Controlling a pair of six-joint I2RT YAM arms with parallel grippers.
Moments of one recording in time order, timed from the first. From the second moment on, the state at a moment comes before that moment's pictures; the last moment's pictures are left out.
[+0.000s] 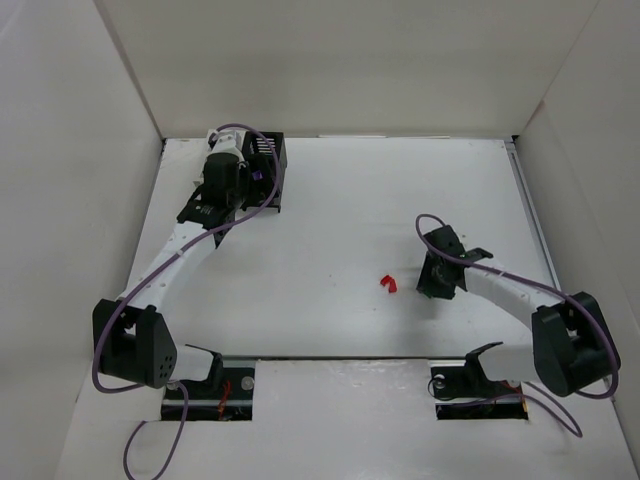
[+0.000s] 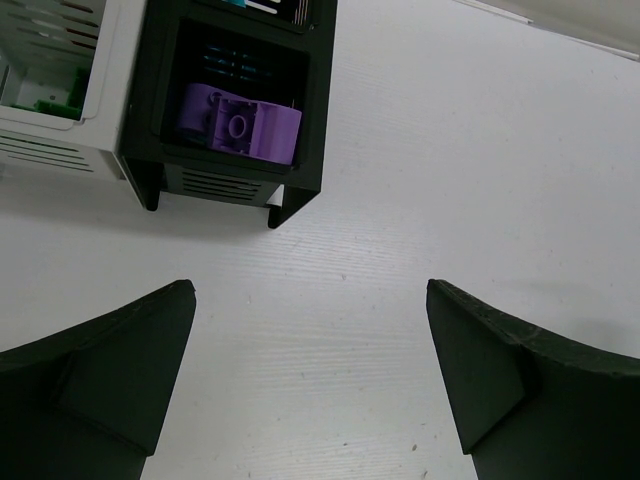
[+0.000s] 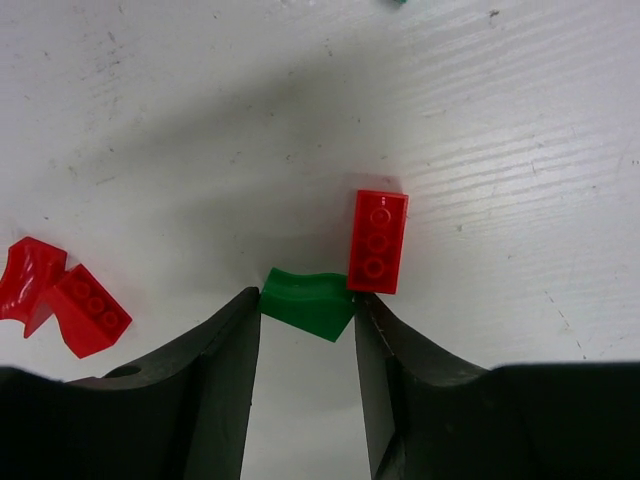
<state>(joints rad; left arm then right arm) -0.27 1.34 1.09 -0.23 -0.08 -0.44 0.37 1.29 0.64 -0.55 0.19 0.67</state>
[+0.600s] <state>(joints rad) -0.29 1.35 1.03 -0.08 0.42 -0.46 0.60 1.03 0.75 -0.29 -0.09 0.17</state>
